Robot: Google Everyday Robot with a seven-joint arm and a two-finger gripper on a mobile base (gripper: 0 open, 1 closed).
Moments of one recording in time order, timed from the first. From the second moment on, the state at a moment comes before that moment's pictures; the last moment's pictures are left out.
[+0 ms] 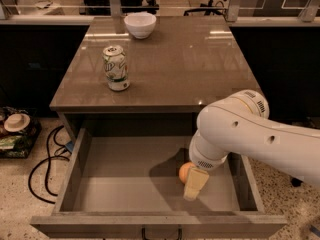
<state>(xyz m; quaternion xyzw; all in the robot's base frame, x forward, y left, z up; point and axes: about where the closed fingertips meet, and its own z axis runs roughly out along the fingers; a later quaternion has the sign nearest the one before) 0.456 -0.104 0.679 -0.60 0.79 -0.01 0.13</state>
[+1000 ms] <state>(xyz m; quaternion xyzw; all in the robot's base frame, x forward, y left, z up) 0.462 -0.107 0.636 -0.60 0.79 0.02 0.12</state>
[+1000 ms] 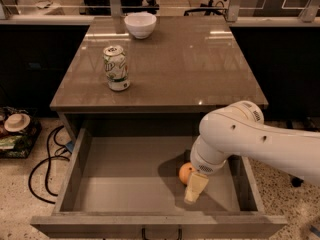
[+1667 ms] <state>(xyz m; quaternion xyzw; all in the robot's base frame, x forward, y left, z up) 0.464 -0.111 0.624 -0.59 0.79 0.07 0.14</state>
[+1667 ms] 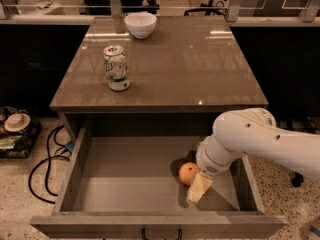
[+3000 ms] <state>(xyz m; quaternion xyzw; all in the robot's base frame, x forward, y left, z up) 0.462 -0.101 0.611 -0.59 0.79 0.10 0.16</state>
